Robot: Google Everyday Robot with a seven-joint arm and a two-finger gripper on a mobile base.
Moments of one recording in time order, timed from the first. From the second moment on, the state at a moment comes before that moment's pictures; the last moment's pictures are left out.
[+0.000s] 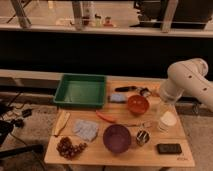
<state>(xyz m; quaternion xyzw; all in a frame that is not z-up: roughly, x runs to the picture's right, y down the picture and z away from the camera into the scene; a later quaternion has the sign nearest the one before) 0.279 0.066 0.708 -0.26 0.00 0.10 0.96</state>
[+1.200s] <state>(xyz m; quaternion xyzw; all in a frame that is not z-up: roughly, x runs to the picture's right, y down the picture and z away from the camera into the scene) 0.278 0.064 0.716 -0.25 0.00 0.12 0.96</state>
